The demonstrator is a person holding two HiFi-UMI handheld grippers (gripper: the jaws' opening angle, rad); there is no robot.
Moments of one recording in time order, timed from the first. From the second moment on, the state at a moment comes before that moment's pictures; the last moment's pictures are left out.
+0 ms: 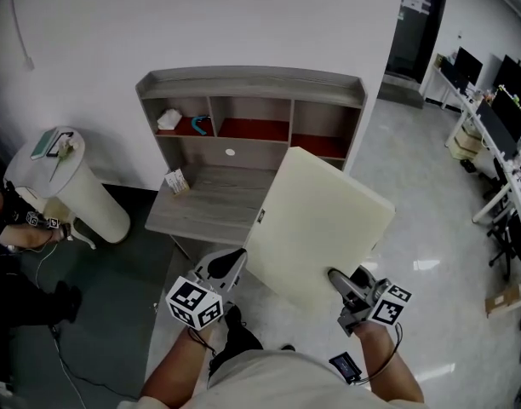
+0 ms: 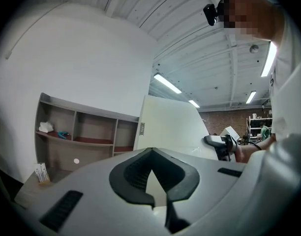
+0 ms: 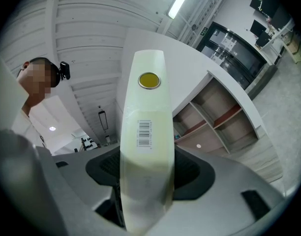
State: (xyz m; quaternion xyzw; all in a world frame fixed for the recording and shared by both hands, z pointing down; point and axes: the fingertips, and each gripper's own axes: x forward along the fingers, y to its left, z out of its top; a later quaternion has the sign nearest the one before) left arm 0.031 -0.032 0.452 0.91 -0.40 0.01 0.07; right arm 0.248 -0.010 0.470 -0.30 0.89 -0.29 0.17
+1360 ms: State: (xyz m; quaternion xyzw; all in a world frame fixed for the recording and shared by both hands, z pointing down) left arm -0.155 -0.265 0.429 0.94 -0.33 0.00 0.05; right arm 0.053 -0.245 0.417 -0.34 0.90 -0.21 0.16
